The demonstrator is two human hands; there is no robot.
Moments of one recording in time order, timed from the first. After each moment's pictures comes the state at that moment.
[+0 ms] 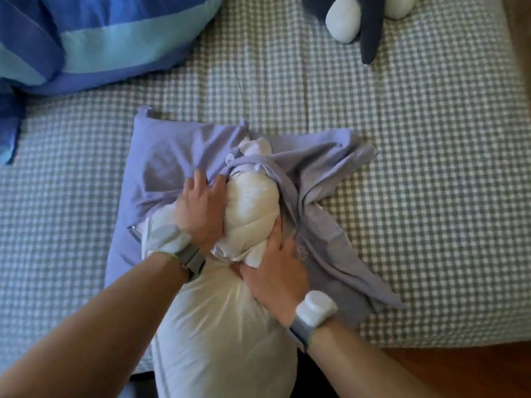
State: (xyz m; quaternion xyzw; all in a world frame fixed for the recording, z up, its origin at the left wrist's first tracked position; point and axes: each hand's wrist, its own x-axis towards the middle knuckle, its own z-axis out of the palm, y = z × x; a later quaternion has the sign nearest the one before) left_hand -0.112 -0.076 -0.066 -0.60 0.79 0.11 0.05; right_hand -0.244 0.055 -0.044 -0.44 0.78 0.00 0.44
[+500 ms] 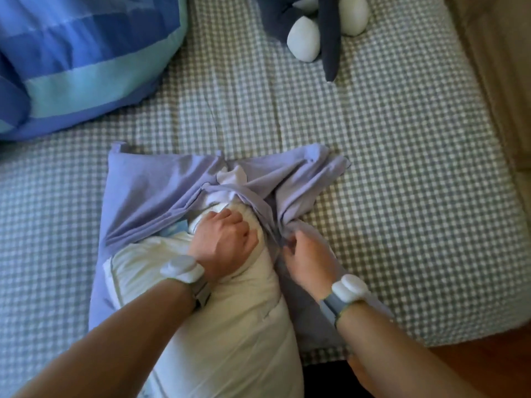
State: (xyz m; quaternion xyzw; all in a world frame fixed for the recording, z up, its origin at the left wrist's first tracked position) left_hand -0.168 -0.068 -0.060 -0.42 0.89 0.15 0.02; right_hand -0.345 0.037 -0.087 -0.52 0.79 -0.08 0.32
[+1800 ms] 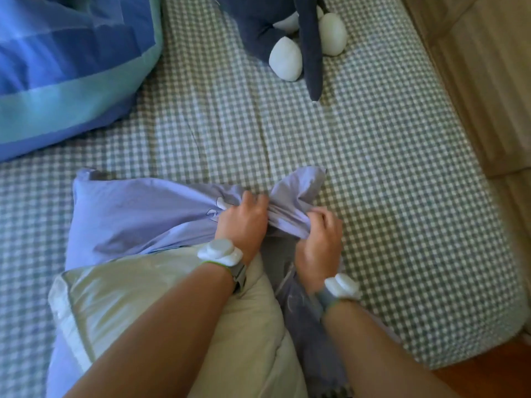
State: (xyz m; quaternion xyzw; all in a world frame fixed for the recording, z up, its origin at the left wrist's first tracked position) left_hand -0.249 -0.129 -0.106 -0.45 0.89 0.05 -0.03; right_hand -0.364 -0.017 -0.117 -0.42 0.87 -0.26 0.02
